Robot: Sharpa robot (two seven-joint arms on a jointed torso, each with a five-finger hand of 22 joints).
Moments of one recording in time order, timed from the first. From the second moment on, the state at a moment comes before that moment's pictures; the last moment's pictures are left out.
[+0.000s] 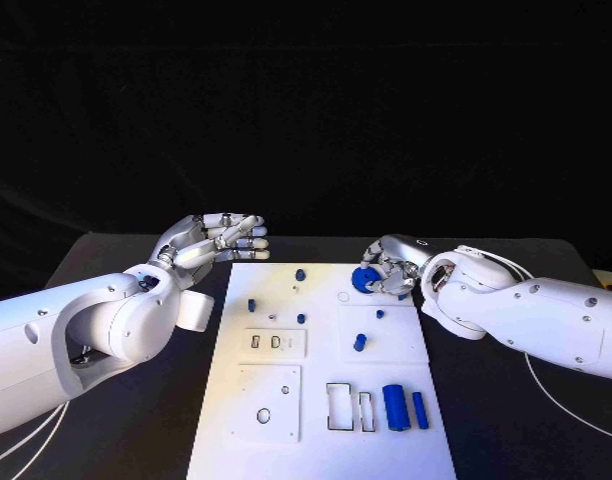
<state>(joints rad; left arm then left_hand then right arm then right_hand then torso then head) 1.23 -0.96 -0.02 1.67 -0.01 -0.31 0.41 1.45 -0.12 0.30 0.28 0.07 0.86 0.22 0.26 0.17 1.02 0.18 0.10 0.07 0.98 0.14 0.29 0.26 0.17 0.89 0.23 0.40 0.16 1.28 -0.71 -0.15 1.34 -1.36 -0.37 -0.13 1.31 -0.17 0.51 0.01 0.22 0.88 0.17 0.28 0.47 1.38 0.05 1.40 1.31 1.47 0.00 1.56 1.31 0.04 1.46 0.11 1.48 1.31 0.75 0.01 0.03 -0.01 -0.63</state>
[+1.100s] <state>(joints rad) 1.23 -0.95 -0.02 1.67 -0.01 -0.30 0.41 1.45 -0.12 0.30 0.28 0.07 0.86 0.22 0.26 0.17 1.02 0.18 0.10 0.07 0.98 0.14 0.29 0.26 0.17 0.89 0.23 0.40 0.16 1.25 -0.49 -0.15 1.33 -1.54 -0.51 -0.14 1.27 -0.18 0.54 0.00 0.21 0.88 0.17 0.28 0.47 1.38 0.05 1.40 1.31 1.47 -0.01 1.56 1.31 0.04 1.47 0.10 1.49 1.31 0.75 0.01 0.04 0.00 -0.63</state>
